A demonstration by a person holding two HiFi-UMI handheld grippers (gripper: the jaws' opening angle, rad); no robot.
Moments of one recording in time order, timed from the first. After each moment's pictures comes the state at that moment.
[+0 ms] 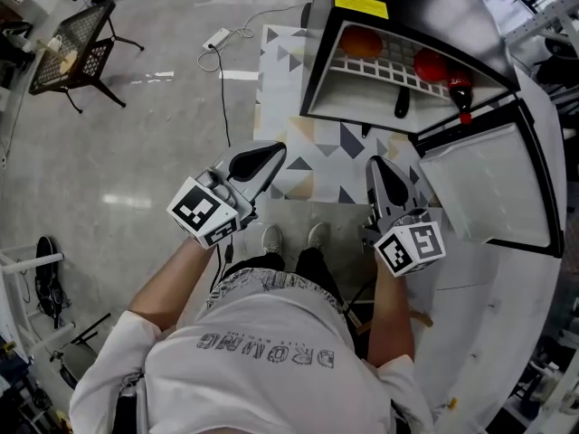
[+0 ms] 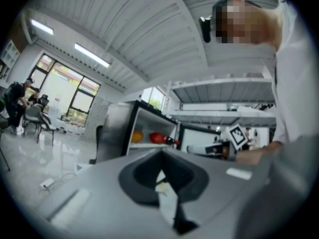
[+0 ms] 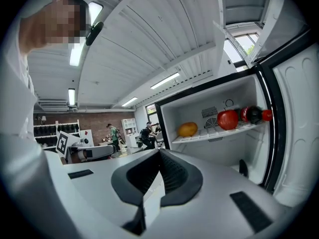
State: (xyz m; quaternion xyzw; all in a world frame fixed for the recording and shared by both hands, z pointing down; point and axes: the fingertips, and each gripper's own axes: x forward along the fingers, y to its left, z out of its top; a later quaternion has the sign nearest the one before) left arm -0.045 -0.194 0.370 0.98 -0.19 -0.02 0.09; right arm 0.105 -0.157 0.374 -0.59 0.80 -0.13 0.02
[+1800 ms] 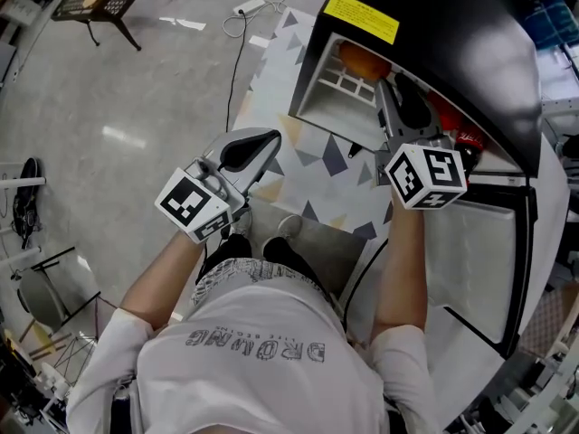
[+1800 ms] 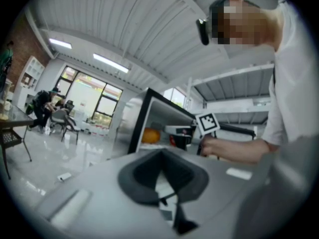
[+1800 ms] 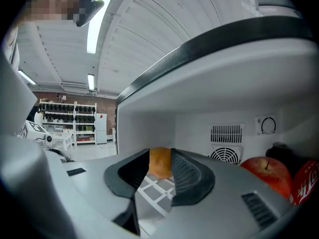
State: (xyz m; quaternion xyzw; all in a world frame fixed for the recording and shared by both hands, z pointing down) left arm 0.021 -0.246 0.387 0.94 -0.33 -0.02 0.11; right arm 0.173 -0.361 0.347 -0.50 0.86 -0.05 -0.06
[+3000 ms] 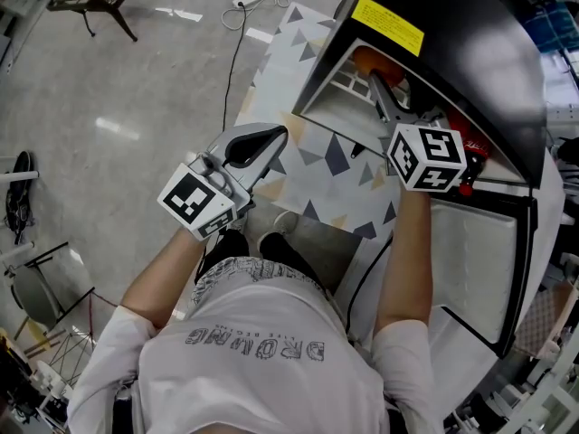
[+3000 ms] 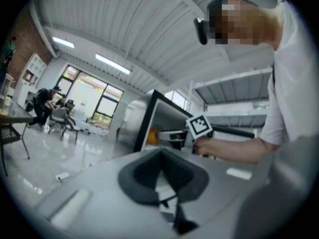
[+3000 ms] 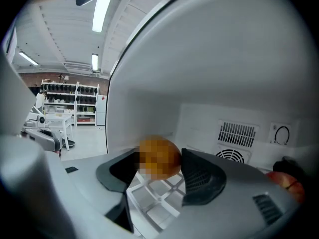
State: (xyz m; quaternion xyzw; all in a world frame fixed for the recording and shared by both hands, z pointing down) left arm 0.011 -0.257 0.389 0.94 -0.32 -0.04 0.12; right arm 0.157 -0.394 0.371 -0.50 0.85 -0.03 -0.17
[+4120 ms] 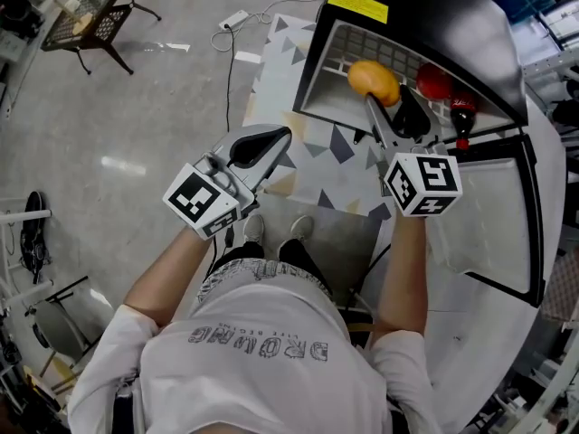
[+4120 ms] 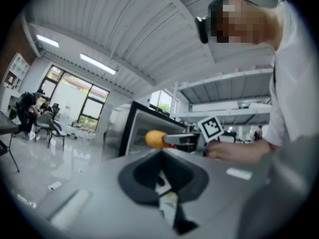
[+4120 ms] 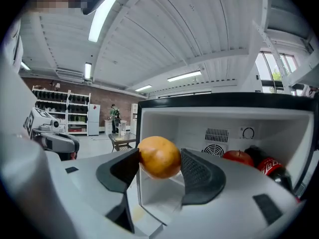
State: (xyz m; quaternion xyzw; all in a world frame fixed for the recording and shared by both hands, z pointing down) left arm 0.007 -0.212 0.354 0.96 -0.26 -0.03 0.08; right arm 0.159 -0.288 0.336 -0.55 0.83 -0.03 -0.11
